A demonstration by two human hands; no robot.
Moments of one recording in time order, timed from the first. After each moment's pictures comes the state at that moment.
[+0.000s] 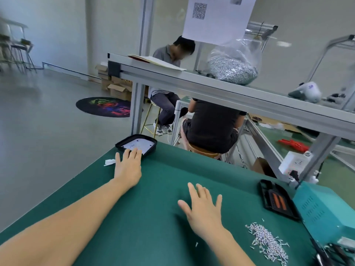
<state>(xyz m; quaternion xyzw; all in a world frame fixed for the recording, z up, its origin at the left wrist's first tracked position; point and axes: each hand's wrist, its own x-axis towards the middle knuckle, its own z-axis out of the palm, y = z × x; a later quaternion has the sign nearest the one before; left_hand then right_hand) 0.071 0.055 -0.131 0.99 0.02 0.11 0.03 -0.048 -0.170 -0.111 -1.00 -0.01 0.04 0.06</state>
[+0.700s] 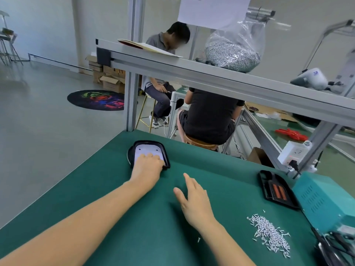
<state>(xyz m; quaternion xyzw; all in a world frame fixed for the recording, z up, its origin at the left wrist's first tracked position) 0.053 -0.001 -0.114 0.97 -0.14 0.17 -0.02 -0.032 -0.158 -0.130 -0.97 -0.02 -0.01 0.25</state>
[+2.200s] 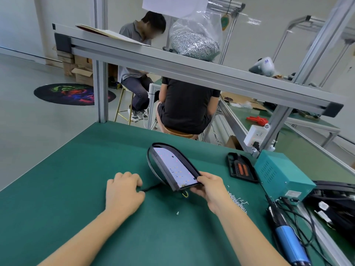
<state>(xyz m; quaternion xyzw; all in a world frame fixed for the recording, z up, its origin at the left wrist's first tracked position) -0.044 -0.032 -0.147 0.98 -0.03 0.11 0.18 -0.064 -0.255 -0.107 -0.64 0.21 -0.04 0.74</state>
